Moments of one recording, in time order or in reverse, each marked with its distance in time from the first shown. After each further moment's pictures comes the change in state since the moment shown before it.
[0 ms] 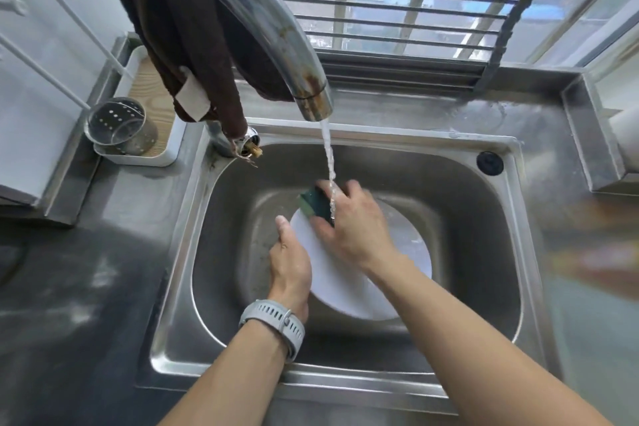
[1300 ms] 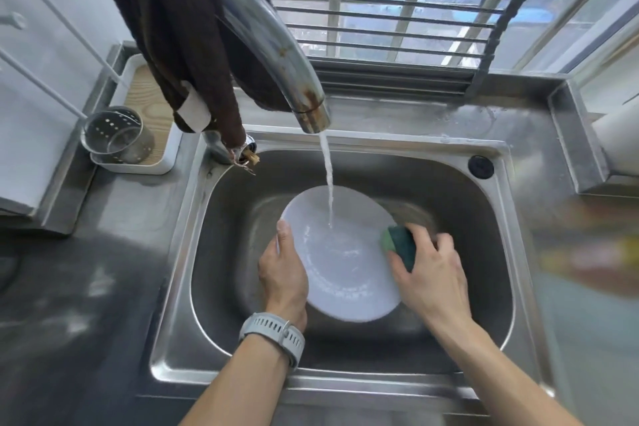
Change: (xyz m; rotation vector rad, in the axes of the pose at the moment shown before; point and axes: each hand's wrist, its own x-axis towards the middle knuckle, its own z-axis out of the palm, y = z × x) left_hand -0.007 -0.005 -0.007 -0.101 -0.005 0.157; right_hand -0.088 0.068 -0.026 -0.007 0.105 0.451
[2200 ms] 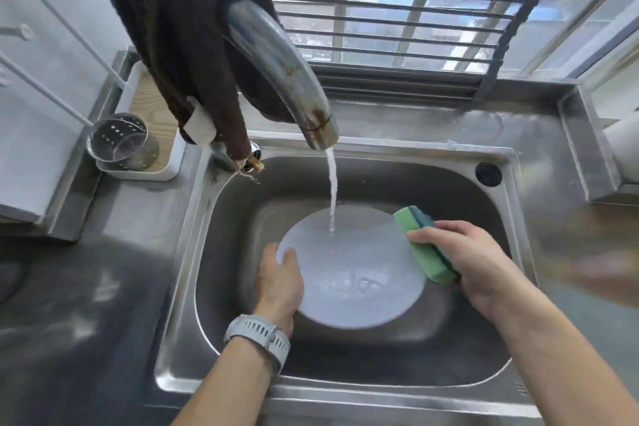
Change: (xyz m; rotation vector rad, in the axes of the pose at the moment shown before) left_hand 0.017 0.001 -0.015 0.322 0.002 -0.009; right_hand 0.037 -0.017 -0.063 0.862 -0.297 0.483
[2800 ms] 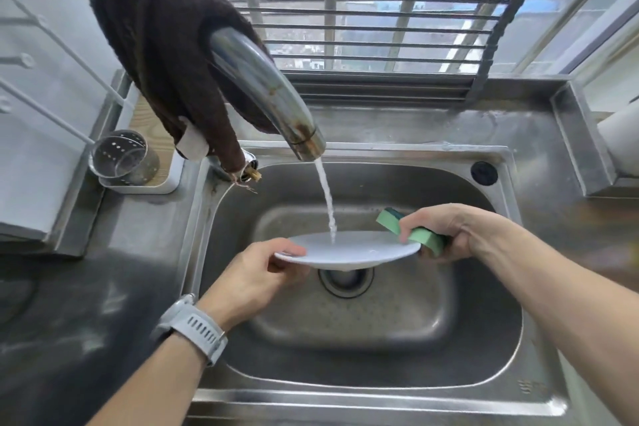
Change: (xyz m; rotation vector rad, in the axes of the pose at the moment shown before) left_hand 0.031 0.021 -0.067 0.535 -0.512 0.364; right_hand 0.059 -0.037 0.009 -0.238 -0.332 0.443
